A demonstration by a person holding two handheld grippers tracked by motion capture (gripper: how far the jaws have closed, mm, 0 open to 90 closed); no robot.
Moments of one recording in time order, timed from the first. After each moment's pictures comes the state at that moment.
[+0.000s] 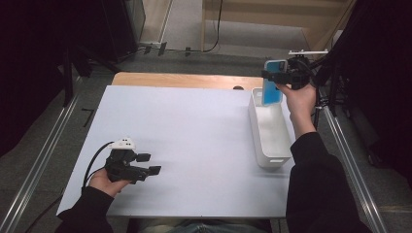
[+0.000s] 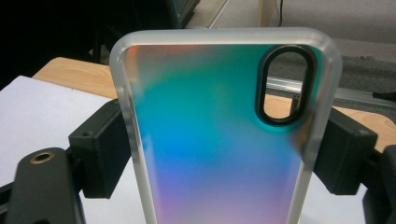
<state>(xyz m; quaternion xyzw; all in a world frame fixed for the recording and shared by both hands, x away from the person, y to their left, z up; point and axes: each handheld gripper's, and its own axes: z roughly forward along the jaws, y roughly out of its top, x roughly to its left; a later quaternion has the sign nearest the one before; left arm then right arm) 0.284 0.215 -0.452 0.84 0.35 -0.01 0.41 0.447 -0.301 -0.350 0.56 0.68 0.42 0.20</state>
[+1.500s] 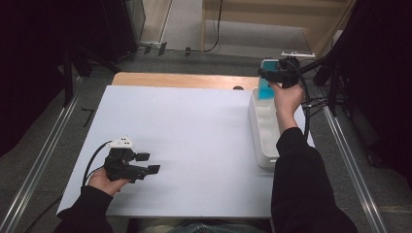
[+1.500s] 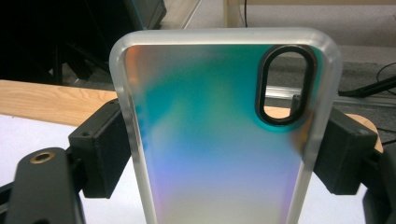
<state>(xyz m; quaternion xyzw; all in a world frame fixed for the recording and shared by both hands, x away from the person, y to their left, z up) 0.286 0.218 -0.452 0.84 0.36 -0.01 0.41 0.480 -0.292 -0.383 0.61 0.64 0.41 0.24</state>
